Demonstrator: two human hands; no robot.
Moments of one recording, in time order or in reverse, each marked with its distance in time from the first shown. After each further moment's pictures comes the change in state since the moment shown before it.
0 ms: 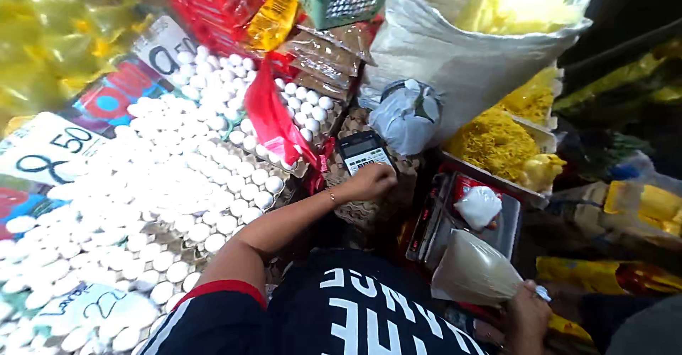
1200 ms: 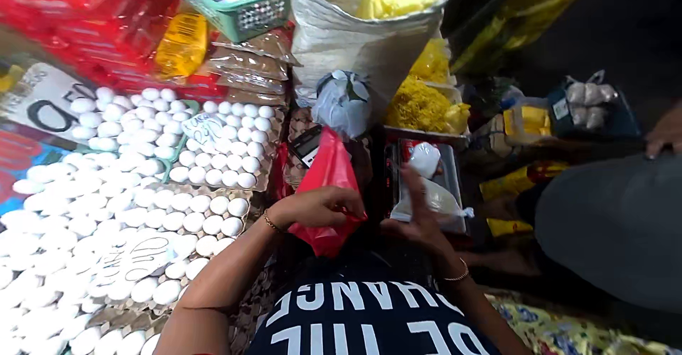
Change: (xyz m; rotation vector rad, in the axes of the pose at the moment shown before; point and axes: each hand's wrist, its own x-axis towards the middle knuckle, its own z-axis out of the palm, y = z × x) left_hand -0.067 0.044 -0.032 -0.234 -0.591 0.256; right_hand -0.116 -0.083 0.046 0.267 -0.526 -1.131
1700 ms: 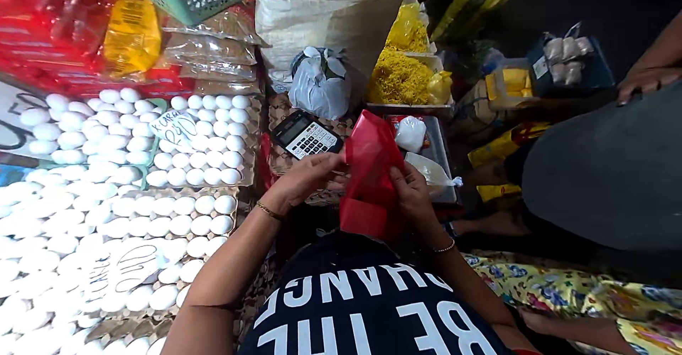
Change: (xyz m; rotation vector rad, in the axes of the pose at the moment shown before) left_hand 0.018 -0.019 0.017 -0.694 0.400 -0.161; right_hand -0.001 -0.019 0.013 0.460 0.306 0.434
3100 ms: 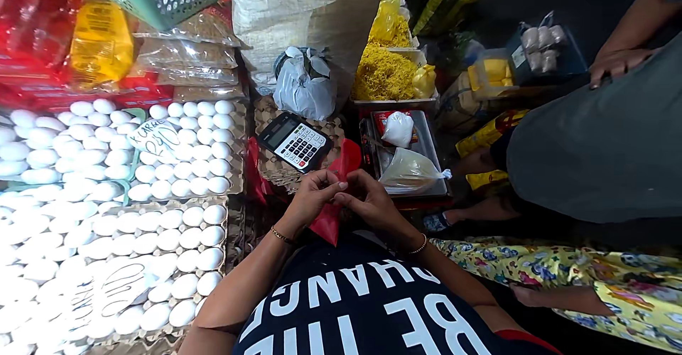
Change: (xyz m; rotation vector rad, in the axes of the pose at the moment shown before) left_hand 0.004 -0.044 0.028 0.050 0.186 0.087; right_hand -0.005 0.016 0.033 -0.146 -0.327 -0.085
